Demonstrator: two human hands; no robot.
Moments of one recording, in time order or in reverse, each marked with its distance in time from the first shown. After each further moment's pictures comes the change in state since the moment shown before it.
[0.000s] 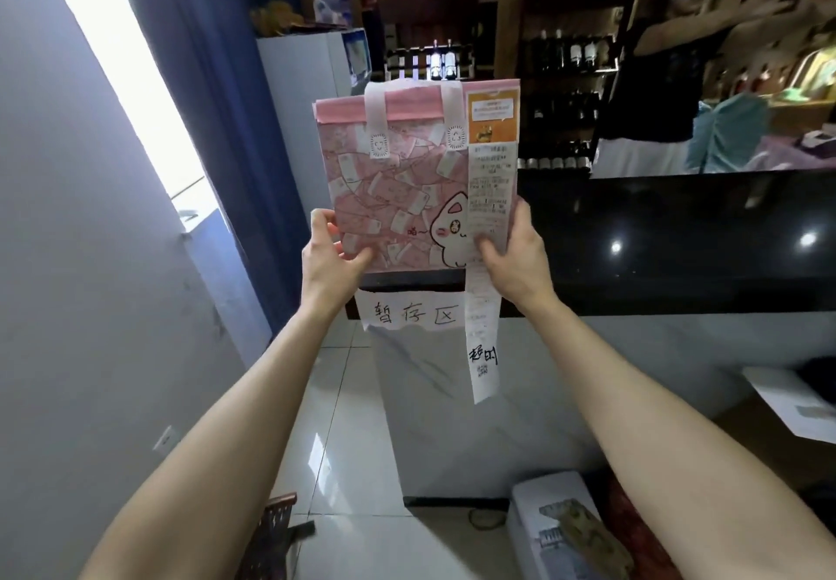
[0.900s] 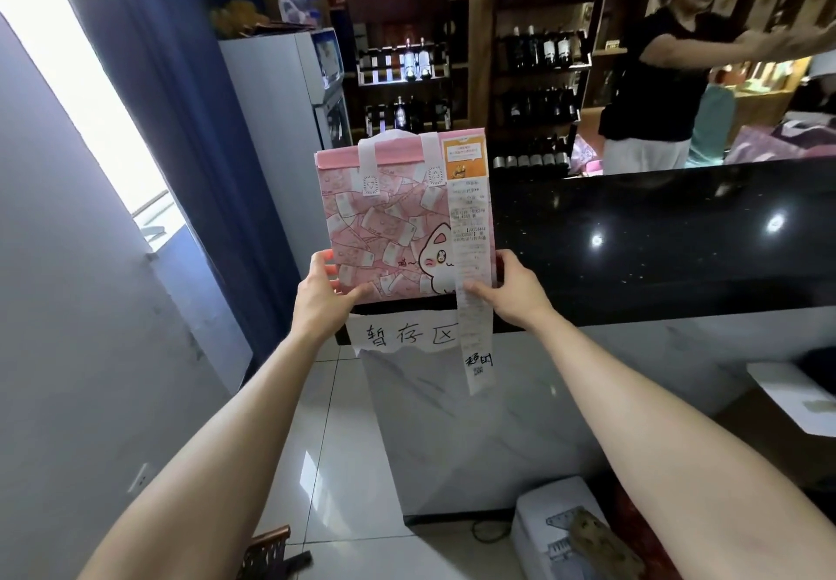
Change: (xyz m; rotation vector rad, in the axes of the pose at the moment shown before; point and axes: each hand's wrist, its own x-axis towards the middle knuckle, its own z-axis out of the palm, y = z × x) left_hand 0.038 -0.079 0.025 0.083 -0.225 -0.173; right_hand 0.024 0.075 0.028 -0.113 -0.238 0.270
